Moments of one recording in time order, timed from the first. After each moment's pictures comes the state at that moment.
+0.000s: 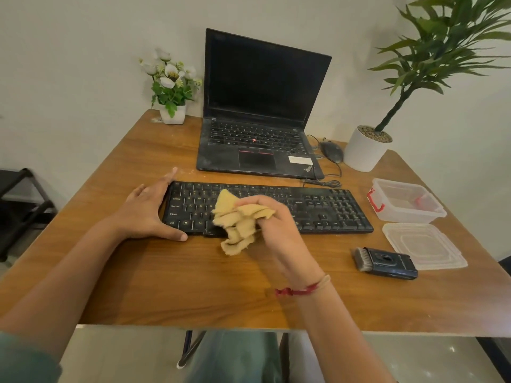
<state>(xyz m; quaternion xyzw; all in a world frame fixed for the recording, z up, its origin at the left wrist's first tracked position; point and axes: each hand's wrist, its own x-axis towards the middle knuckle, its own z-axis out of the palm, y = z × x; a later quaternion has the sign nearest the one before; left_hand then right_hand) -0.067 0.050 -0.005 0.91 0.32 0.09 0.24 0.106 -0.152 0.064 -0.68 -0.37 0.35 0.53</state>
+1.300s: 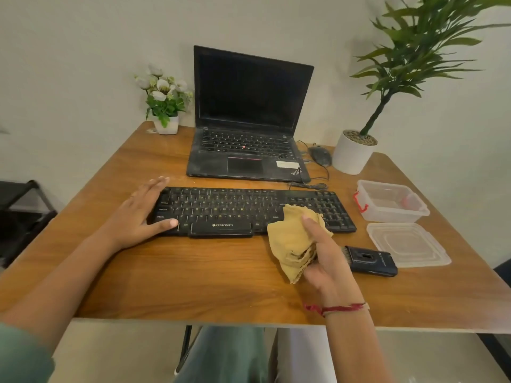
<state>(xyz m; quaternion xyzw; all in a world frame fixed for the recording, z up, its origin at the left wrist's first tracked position) -0.070 0.028 -0.009 0.92 0.30 0.17 0.18 0.175 -0.230 0.051 -0.51 0.01 0.45 0.73</state>
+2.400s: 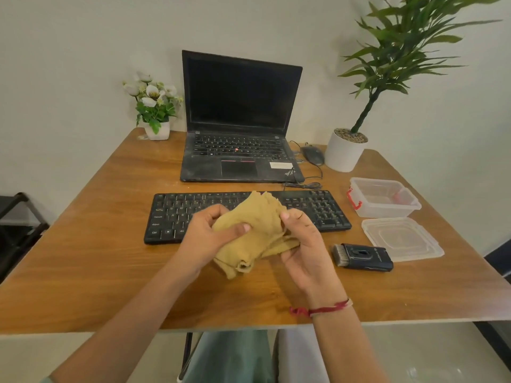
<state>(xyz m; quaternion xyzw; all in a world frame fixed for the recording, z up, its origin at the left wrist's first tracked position) 0.022 -0.095 0.036 0.66 0.28 0.31 0.63 0.149 -0.220 0.058 -0.39 -0.20 0.46 0.78</state>
